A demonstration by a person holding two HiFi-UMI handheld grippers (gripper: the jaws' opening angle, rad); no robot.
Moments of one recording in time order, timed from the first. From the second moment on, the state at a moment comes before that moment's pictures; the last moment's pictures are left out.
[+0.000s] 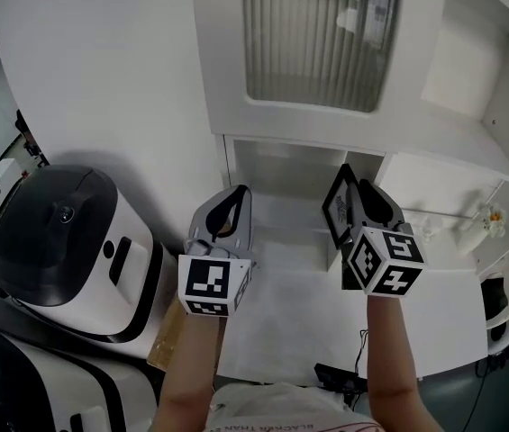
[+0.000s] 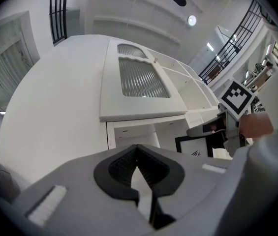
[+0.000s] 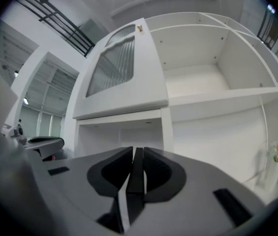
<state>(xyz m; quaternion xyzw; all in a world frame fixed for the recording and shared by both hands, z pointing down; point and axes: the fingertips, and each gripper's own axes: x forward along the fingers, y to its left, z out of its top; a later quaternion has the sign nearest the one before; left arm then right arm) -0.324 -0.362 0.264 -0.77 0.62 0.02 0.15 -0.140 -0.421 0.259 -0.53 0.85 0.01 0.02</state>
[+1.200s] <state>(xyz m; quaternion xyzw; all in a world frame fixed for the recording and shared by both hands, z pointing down) -0.325 -0.371 0.287 -0.83 0.53 0.03 0.13 -0.109 -0.444 0.291 -0.70 0.71 0.00 -0.02</state>
